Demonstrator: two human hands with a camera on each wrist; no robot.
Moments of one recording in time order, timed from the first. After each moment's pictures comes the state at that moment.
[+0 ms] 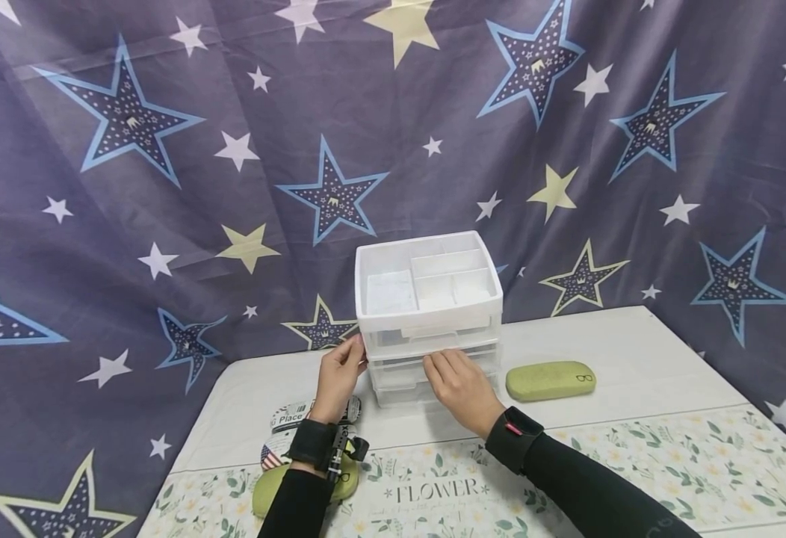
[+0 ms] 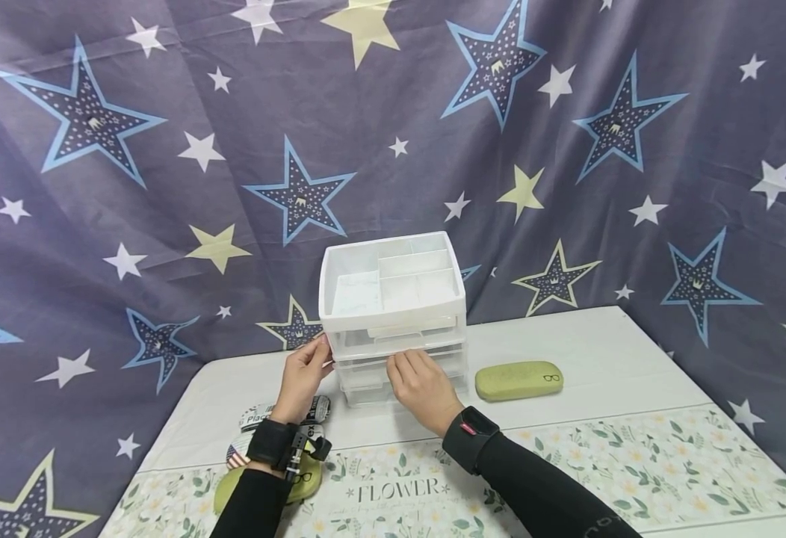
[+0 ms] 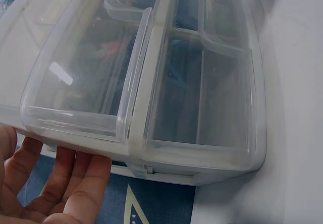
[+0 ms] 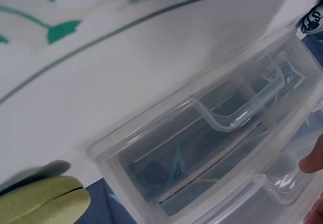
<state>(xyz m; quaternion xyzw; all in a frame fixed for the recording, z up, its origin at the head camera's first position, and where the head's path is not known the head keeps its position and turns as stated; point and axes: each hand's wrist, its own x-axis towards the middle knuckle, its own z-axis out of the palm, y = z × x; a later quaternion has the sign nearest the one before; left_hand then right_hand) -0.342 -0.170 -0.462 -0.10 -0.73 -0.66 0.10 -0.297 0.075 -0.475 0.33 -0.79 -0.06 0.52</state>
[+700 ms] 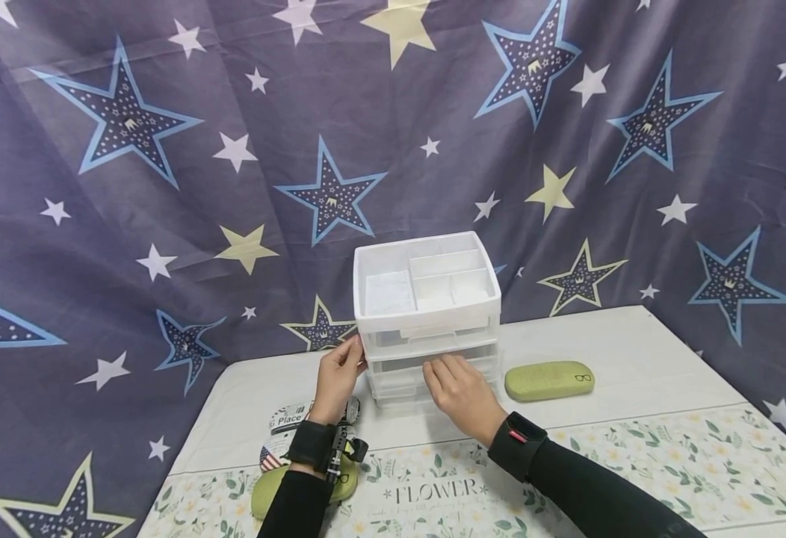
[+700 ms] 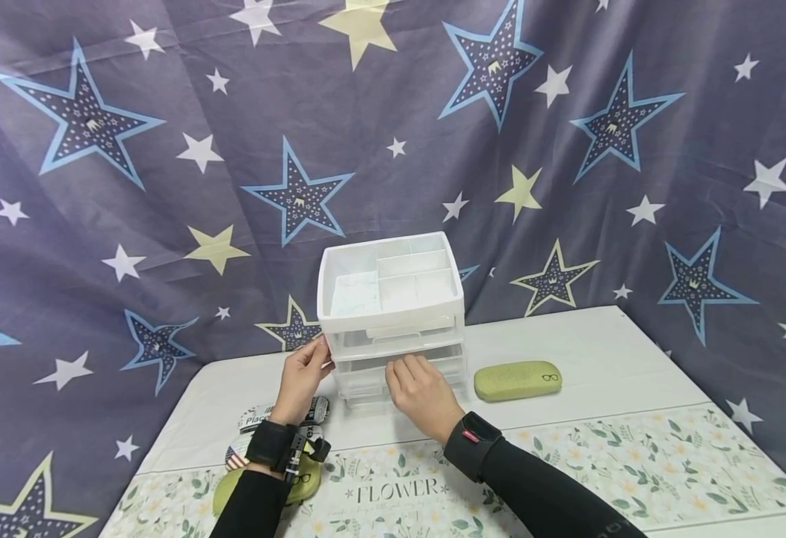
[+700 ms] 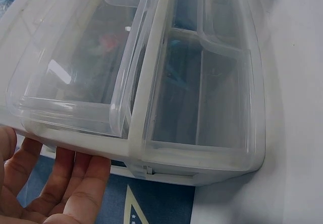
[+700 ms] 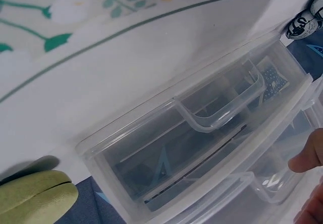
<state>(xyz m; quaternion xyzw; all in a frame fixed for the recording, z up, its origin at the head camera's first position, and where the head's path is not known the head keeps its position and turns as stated) -0.340 -0.168 -0.462 -0.10 -0.74 -0.66 0.11 -0.284 0.076 -0.469 0.34 -0.79 -0.08 0.51</state>
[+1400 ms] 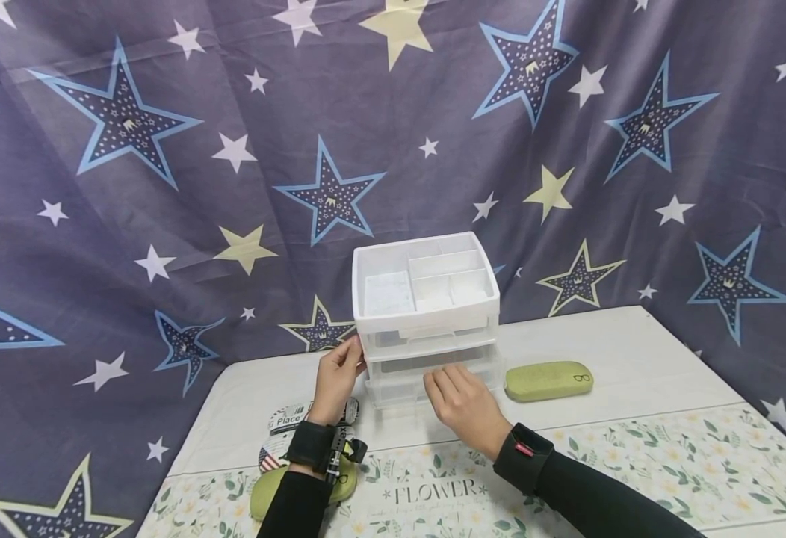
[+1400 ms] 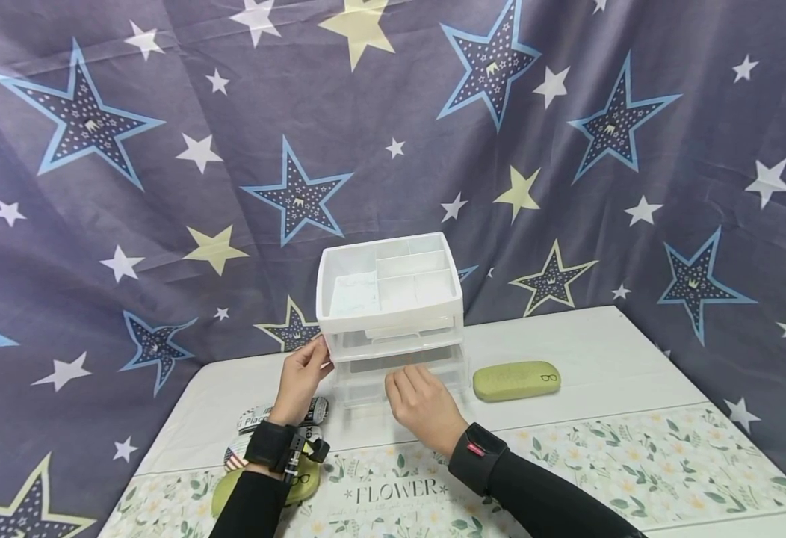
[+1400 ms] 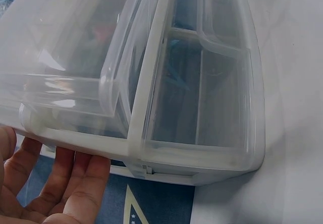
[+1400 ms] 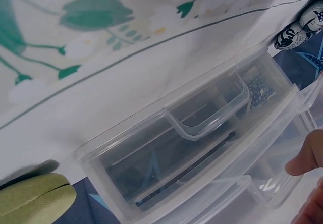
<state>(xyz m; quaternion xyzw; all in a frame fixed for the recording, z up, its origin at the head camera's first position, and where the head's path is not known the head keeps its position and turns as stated) -0.340 -0.167 -0.463 -0.10 -0.74 -0.66 0.12 -0.269 0.077 -0.470 0.35 -0.77 -0.09 0.53</state>
